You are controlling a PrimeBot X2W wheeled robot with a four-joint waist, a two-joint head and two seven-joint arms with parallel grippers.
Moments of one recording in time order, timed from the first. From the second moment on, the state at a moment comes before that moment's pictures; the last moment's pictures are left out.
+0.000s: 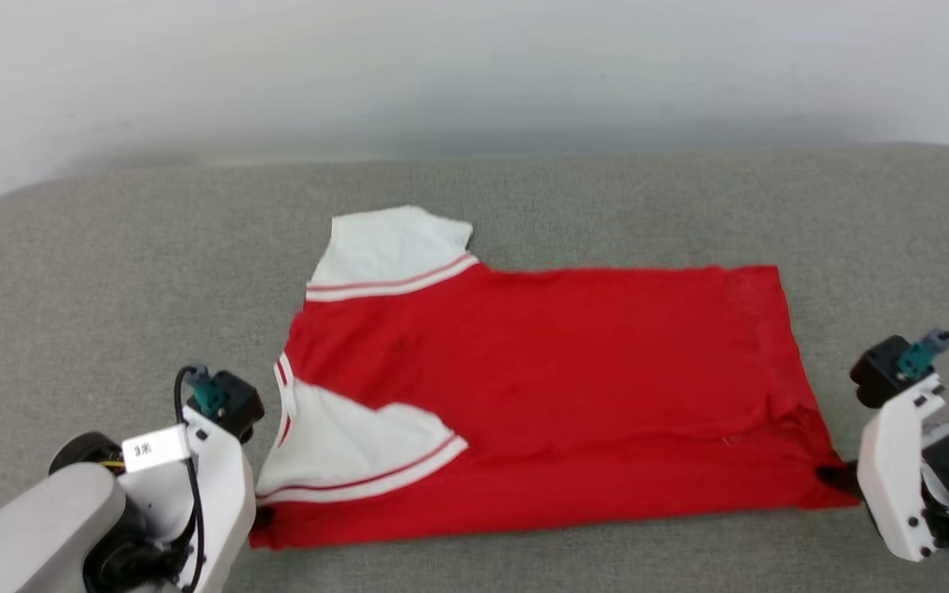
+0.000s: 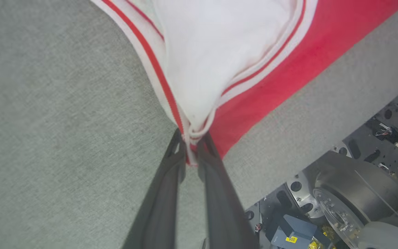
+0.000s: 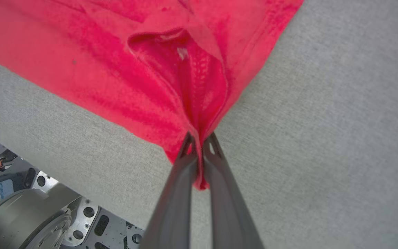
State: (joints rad) left arm -0.56 0.83 -0.95 0.18 -1.01 -0.13 0.66; right arm -0.52 -0.80 0.83 0.27 0.96 0.13 0.61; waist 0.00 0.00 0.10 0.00
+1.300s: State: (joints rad) left arm -0.67 0.87 -0.77 0.12 -0.93 0.02 0.38; right arm -0.34 -0.62 0.28 0.12 0.55 0.13 0.01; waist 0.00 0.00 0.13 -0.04
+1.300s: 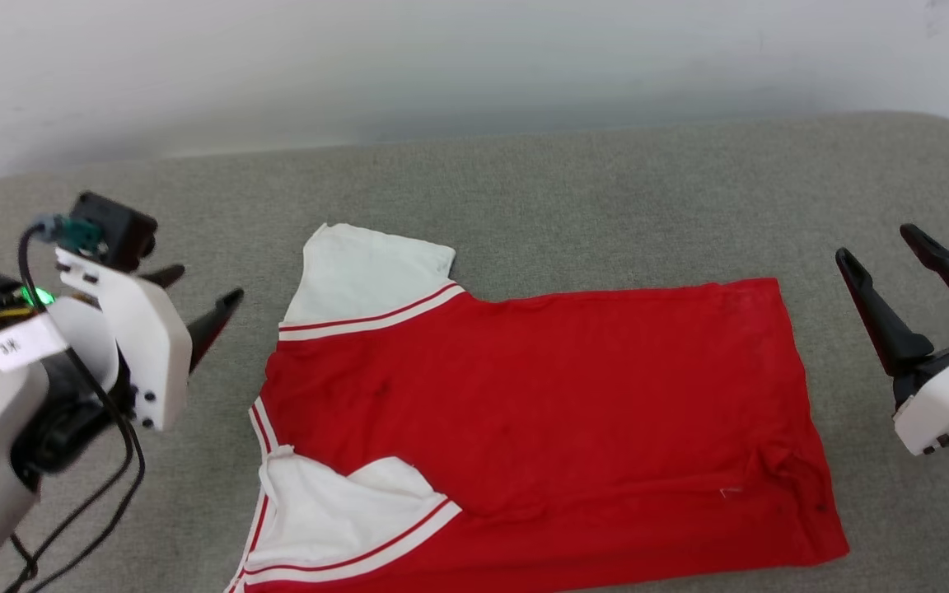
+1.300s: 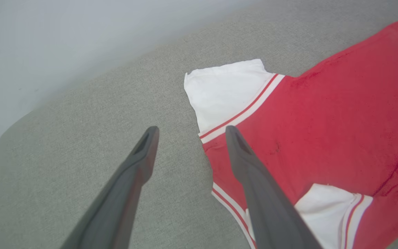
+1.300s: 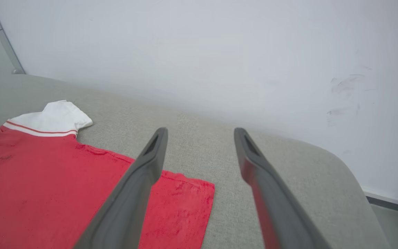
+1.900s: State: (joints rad) left arm -1.19 0.76 -0.79 0.43 -0.93 -0.07 0.81; right arm -0.24 -0.32 0.08 -0.23 0.30 0.13 -0.06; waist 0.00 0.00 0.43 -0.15
